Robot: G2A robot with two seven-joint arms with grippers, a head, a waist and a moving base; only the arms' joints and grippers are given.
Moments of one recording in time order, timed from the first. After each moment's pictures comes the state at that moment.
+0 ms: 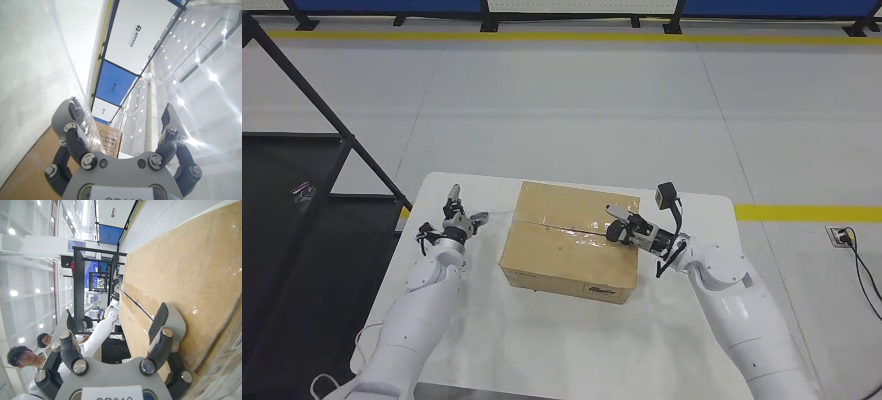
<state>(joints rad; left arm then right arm) 0.50 -1.38 -1.27 -0.40 -0.77 -0.34 -0.32 -0.67 -1.32 1.25 -1.00 0.19 -0.26 0.86</state>
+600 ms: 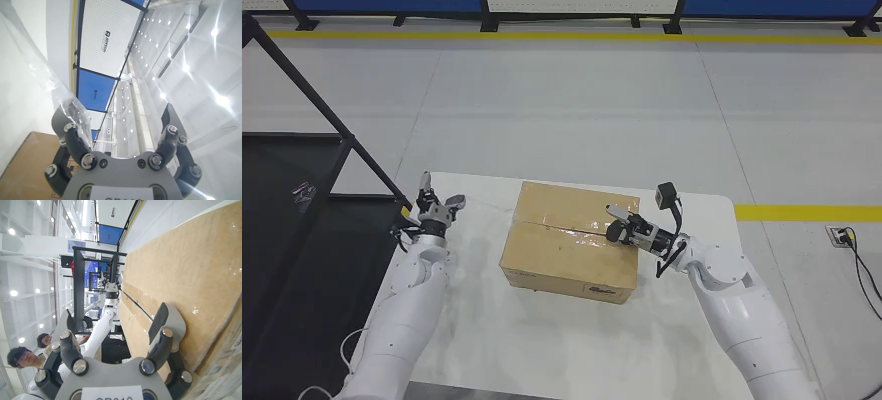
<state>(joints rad) 0.58 -1.34 -1.37 -0.59 -0.72 -0.46 -0.28 -0.67 -1.32 1.25 -1.00 0.19 -0.26 0.86</state>
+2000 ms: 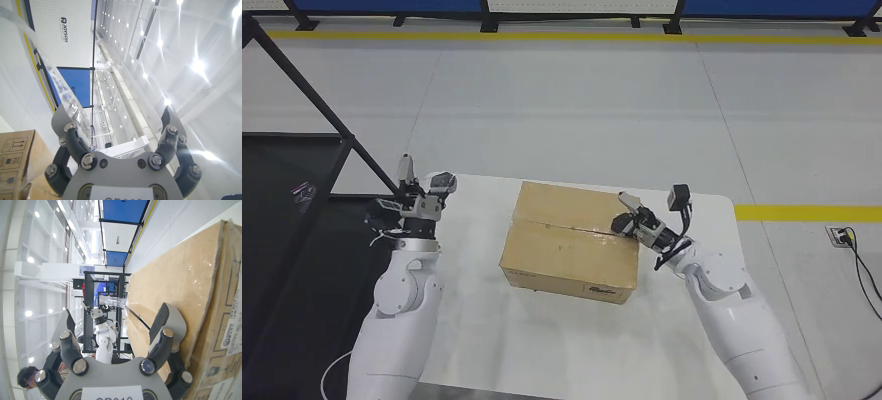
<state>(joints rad) 0.89 -1.31 -1.47 -1.29 -0.51 -0.41 -0.14 -0.75 -1.33 1.27 -1.08 0.28 -0.24 0.66</state>
